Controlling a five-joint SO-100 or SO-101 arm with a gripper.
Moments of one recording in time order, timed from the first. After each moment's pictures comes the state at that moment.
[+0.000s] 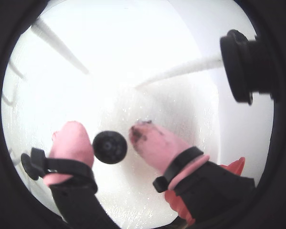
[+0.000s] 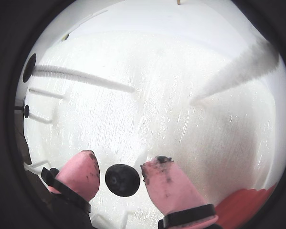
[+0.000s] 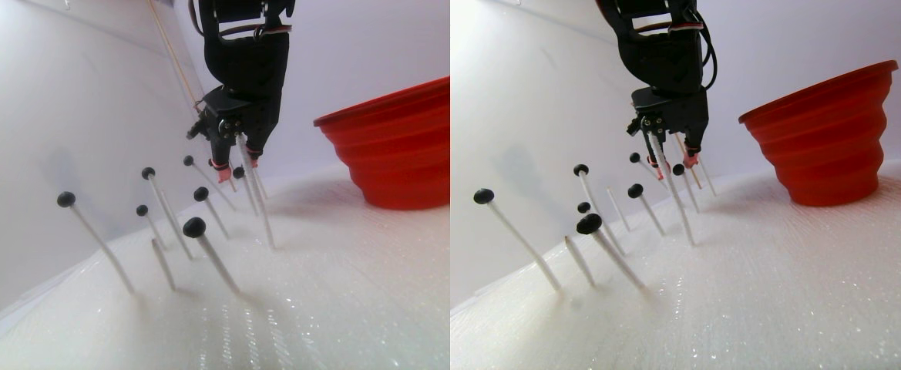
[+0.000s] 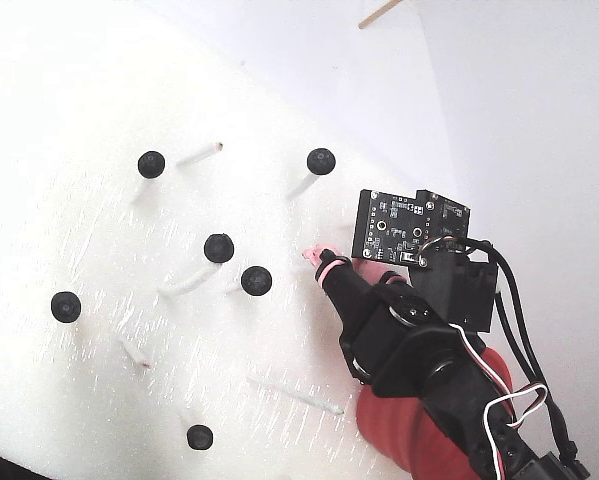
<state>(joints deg) 11.2 82.0 119.4 -11.0 -120.7</state>
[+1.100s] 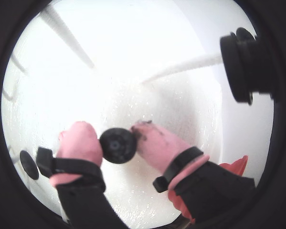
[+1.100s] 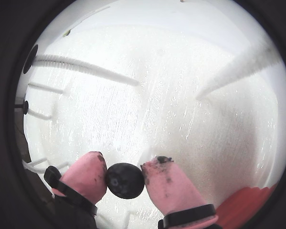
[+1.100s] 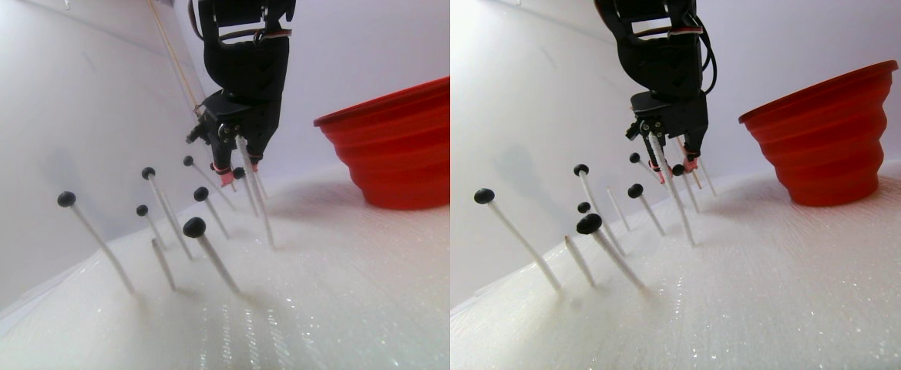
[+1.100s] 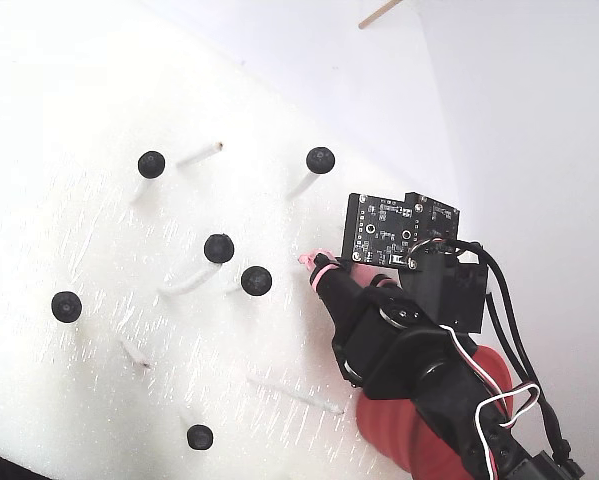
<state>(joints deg) 11.2 80.8 119.4 -11.0 -120.7</state>
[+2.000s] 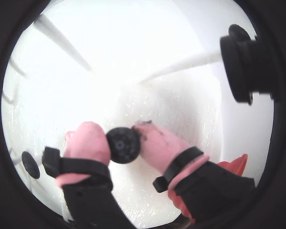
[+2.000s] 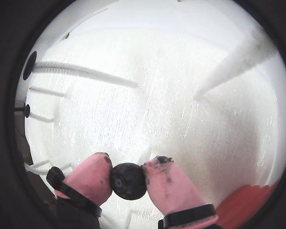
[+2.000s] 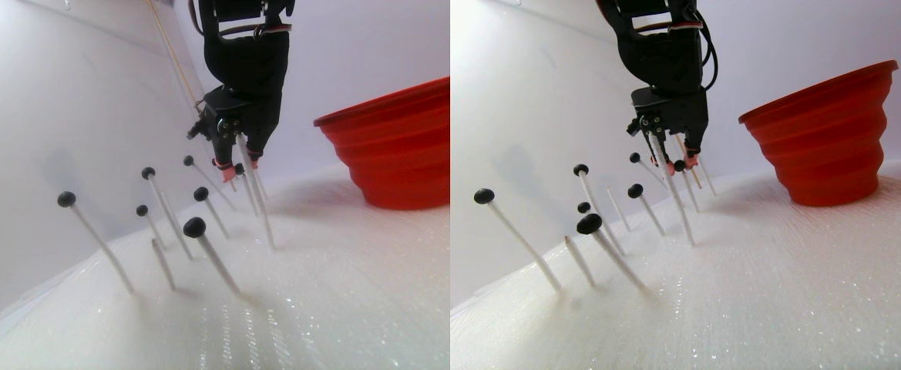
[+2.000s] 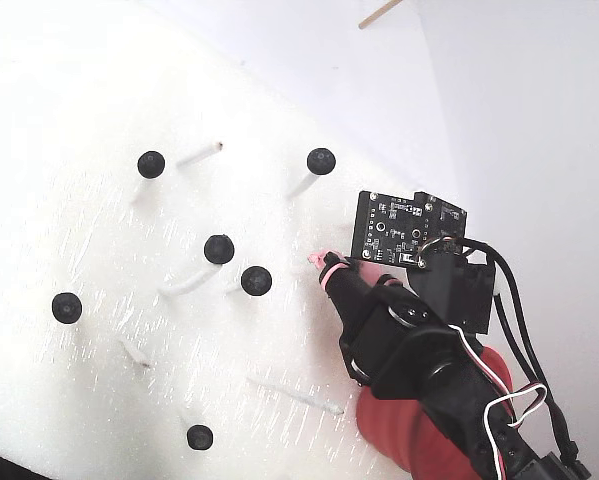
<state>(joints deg) 11.2 82.4 119.4 -9.8 -119.2</state>
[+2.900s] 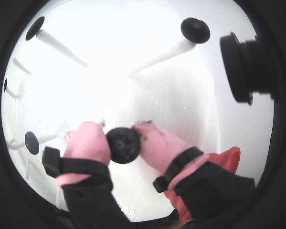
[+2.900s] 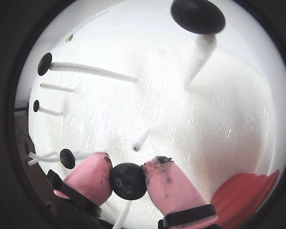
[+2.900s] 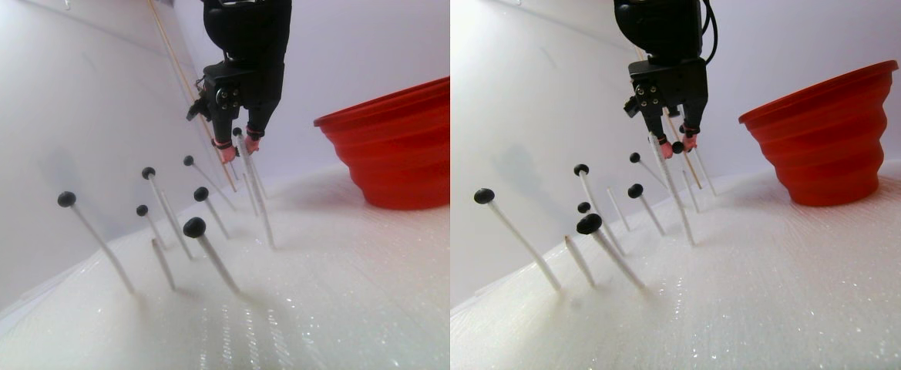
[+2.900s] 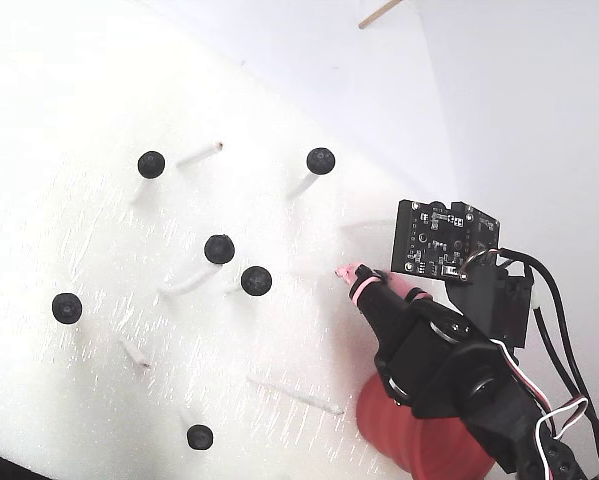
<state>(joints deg) 11.8 93.8 122.4 1.1 -117.6</state>
